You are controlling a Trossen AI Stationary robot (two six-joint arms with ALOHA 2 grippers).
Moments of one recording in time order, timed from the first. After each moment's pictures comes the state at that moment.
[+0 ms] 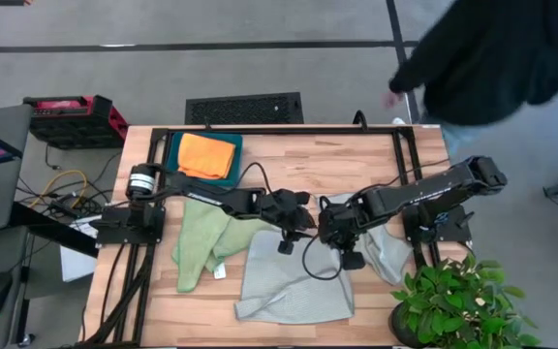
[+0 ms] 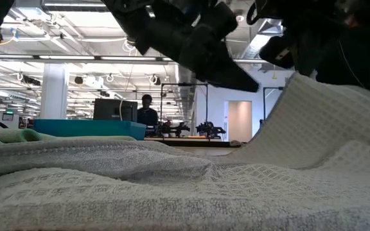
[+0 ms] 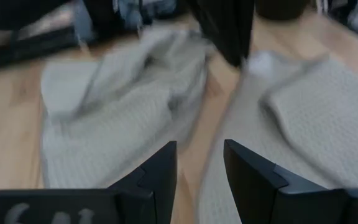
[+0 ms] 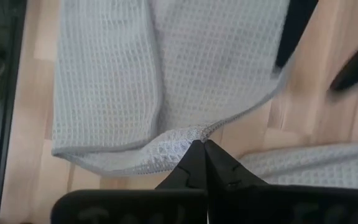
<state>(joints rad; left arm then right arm) -0.03 1.97 1.25 0.21 0.19 0.26 0.25 1.49 1.11 -0.83 -0.18 0.07</state>
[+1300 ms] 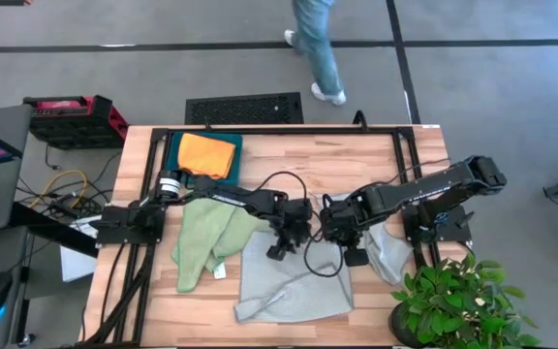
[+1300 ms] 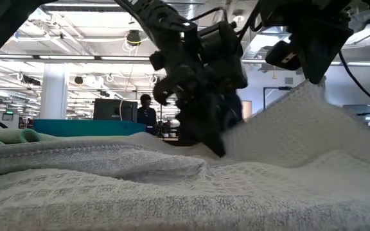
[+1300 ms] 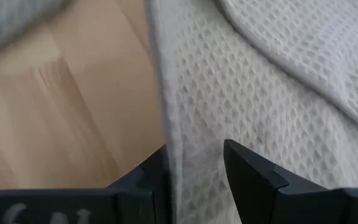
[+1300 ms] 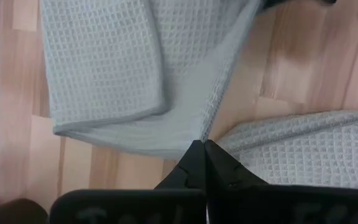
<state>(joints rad) 0.00 2.19 1.53 -0.45 0.41 0.36 0.23 1.49 1.12 -0.94 -0.18 0.05</state>
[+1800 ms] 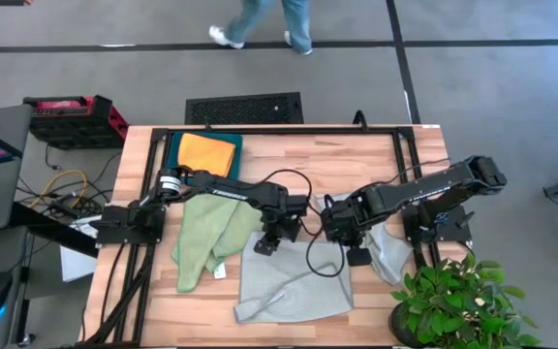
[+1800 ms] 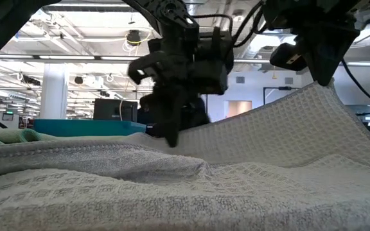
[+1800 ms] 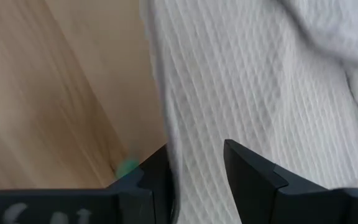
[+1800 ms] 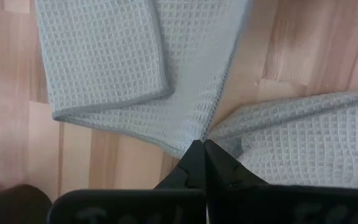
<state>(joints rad) 0.02 2.19 1.63 -0.89 0.45 0.38 0.23 1.49 1.12 -0.99 -0.18 0.05</state>
